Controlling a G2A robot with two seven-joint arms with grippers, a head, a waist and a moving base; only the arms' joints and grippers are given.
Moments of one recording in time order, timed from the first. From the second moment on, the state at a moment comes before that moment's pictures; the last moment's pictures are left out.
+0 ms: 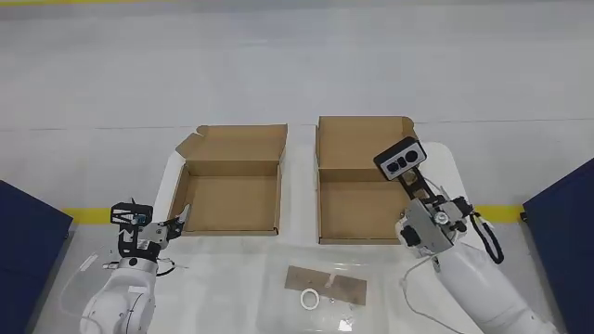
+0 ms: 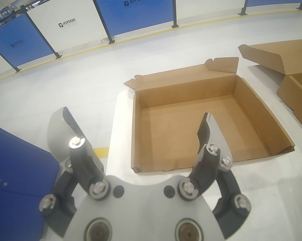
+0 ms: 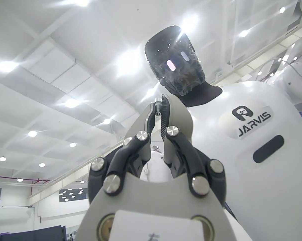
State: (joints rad) left arm 1.73 -1.15 -1.60 -1.80 1.33 0.00 0.00; right arm -1.18 -1.04 1.05 -1.83 1.69 -0.10 1.43
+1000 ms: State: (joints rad) left arm 1.73 -1.15 -1.60 -1.80 1.33 0.00 0.00; right arm -1.21 -1.11 1.14 -1.85 1.72 -0.02 1.41
